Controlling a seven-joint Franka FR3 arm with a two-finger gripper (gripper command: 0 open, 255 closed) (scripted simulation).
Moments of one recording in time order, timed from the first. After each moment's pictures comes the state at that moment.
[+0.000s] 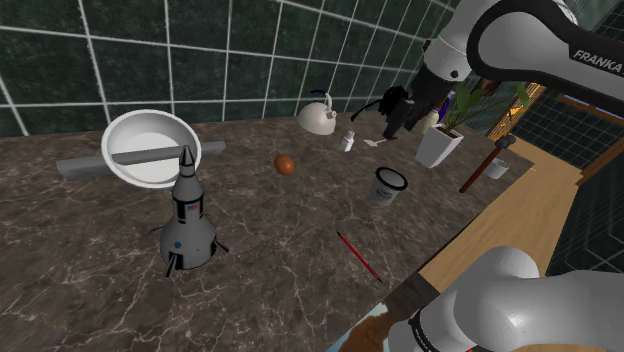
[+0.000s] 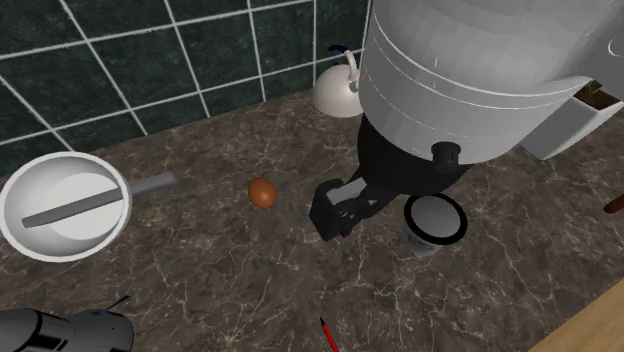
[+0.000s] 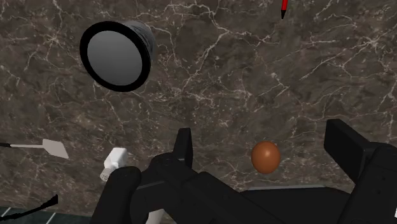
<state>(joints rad) -0.01 -0.74 -0.03 -2.28 -0.12 1.71 -0.05</state>
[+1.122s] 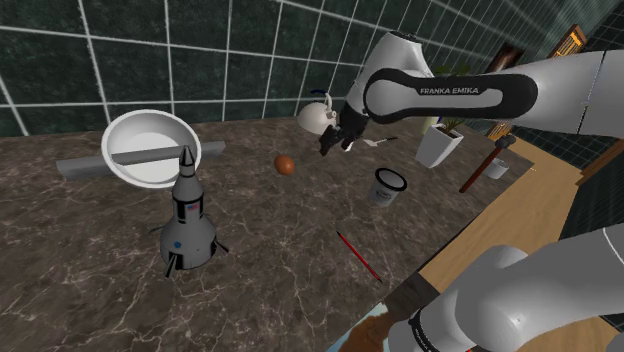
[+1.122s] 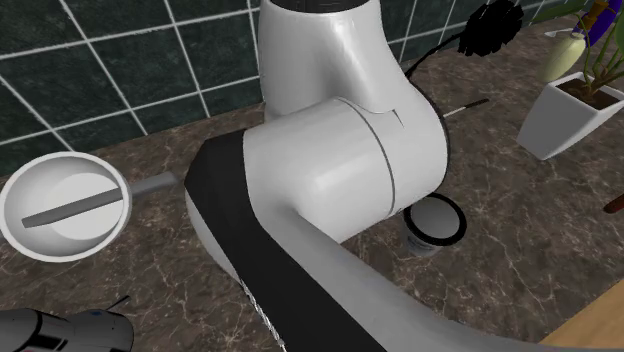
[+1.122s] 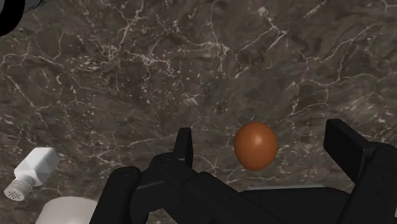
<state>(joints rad) 0.02 -0.33 -0.04 -2.33 -0.05 2.21 0.01</state>
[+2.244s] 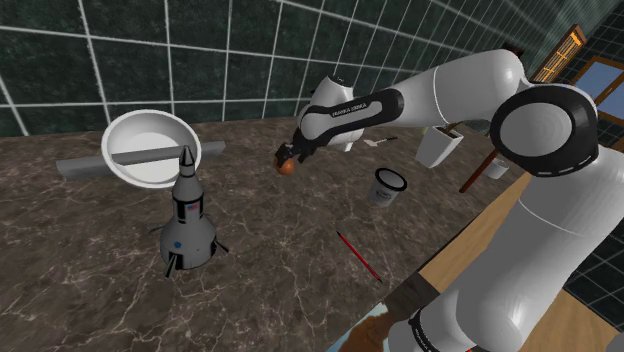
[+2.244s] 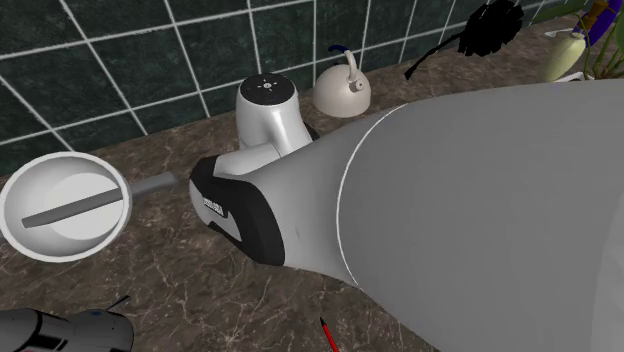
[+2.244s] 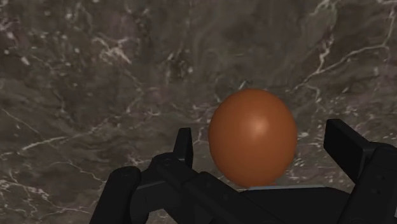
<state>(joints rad) 0.05 0.20 -0.04 -2.11 0.09 2.55 -0.04</state>
